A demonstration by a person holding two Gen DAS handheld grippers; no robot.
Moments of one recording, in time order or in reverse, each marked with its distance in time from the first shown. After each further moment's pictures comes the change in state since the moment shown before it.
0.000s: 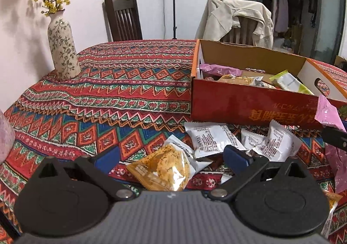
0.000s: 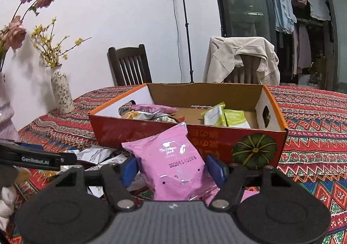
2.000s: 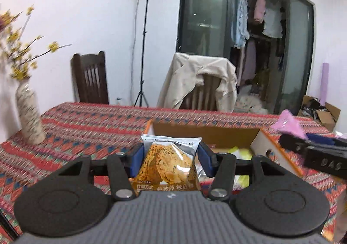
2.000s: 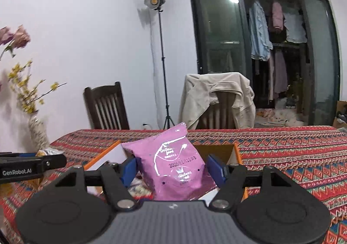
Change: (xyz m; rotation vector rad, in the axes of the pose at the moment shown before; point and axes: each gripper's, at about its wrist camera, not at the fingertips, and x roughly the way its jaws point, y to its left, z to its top) left arm -0.037 -0.047 0.088 -0.017 -0.295 -0.187; right arm -0.019 -0.017 0.090 0.024 -0.170 -0.140
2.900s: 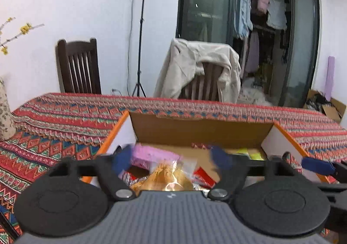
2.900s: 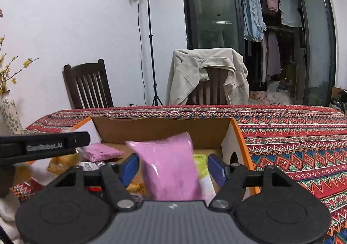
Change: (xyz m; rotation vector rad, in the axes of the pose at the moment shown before) left arm 0.109 -0.029 -0.021 -0.009 0.026 0.025; right arm 0.094 -0.020 -0.035 0.005 0.108 -0.055
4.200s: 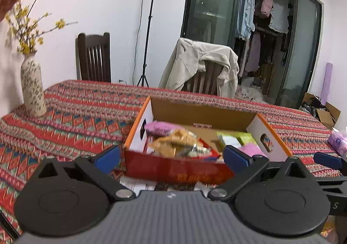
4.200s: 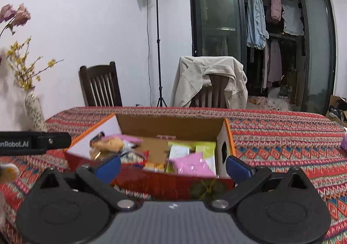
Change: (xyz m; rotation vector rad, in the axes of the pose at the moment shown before) left arm -0.126 0.030 -0.017 -0.056 0.066 -0.017; right arm -0.118 0.023 -0.014 -0.044 -0.004 0.008
